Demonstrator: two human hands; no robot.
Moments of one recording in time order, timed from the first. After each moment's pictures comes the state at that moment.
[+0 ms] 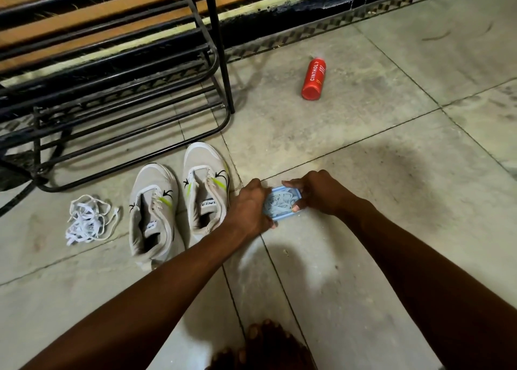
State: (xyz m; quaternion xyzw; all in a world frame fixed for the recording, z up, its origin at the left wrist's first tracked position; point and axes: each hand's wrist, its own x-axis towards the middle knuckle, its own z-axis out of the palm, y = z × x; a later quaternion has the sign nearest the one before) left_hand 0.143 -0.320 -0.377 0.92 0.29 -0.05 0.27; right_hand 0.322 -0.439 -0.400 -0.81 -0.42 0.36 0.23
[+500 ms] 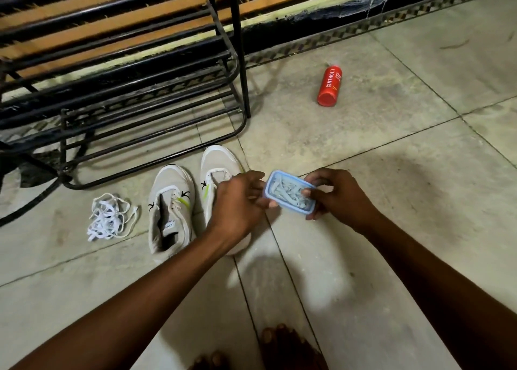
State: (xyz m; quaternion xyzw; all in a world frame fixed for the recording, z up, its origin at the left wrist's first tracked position) left_hand 0.109 -0.298 -0.327 0.81 0.35 0.14 0.45; right_hand 0.279 -0.446 -0.348 -0.73 -0.26 0.36 0.52
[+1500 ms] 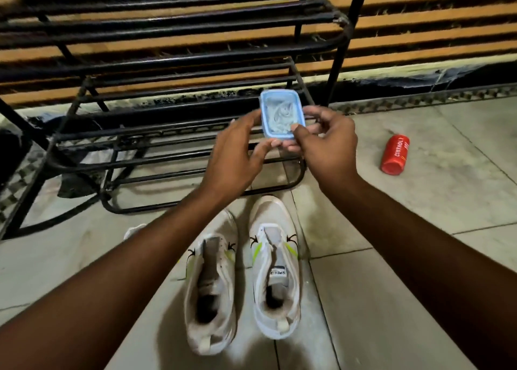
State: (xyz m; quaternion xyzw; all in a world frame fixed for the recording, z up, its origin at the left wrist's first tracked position) left_hand 0.117 -0.109 -0.255 0.86 0.27 0.35 0.24; right_hand 0.248 -0.204 -0.237 -0.66 -0.29 0.18 0.66
